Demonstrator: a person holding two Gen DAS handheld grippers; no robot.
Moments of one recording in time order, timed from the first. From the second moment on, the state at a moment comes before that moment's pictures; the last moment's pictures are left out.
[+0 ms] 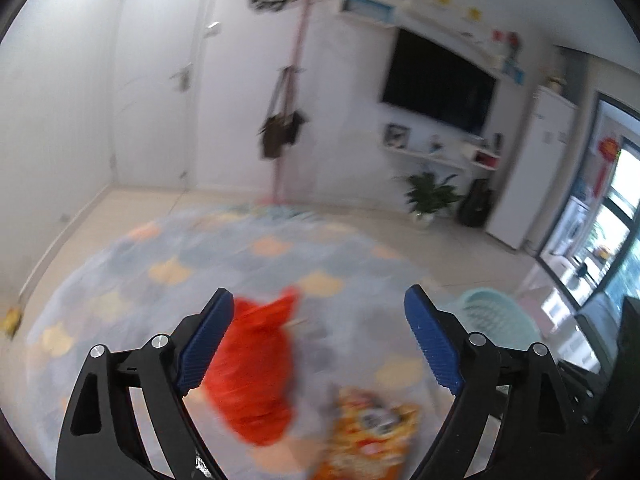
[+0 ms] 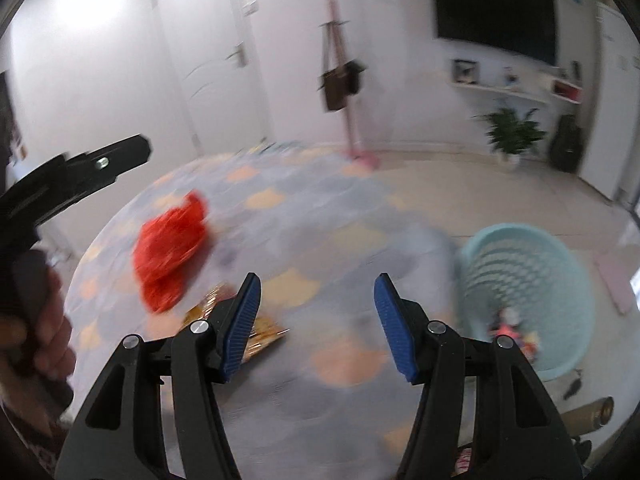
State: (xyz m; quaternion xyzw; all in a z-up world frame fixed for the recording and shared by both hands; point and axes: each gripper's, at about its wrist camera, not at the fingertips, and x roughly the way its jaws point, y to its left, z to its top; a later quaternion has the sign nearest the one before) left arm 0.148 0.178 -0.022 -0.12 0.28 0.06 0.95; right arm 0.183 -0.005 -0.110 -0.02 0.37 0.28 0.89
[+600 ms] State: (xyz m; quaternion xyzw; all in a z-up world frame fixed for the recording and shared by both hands) left arm 0.156 0.227 -0.104 -0.18 0.34 0.09 0.92; right arm 0.161 0.061 -0.171 -0.05 0.42 0.31 0.85
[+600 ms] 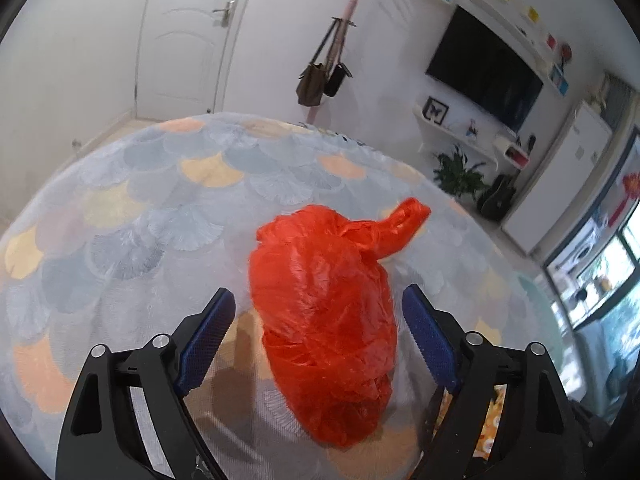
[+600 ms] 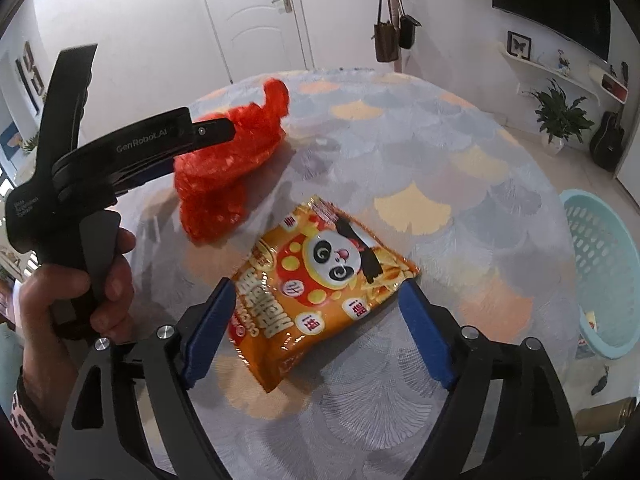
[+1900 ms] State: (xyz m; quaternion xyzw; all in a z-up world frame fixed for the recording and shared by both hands) left arm 0.147 0.214 -0.099 -0.19 0.33 0.06 0.92; right arm 0.158 0.043 -0.145 -0.07 0.37 0.29 0.88
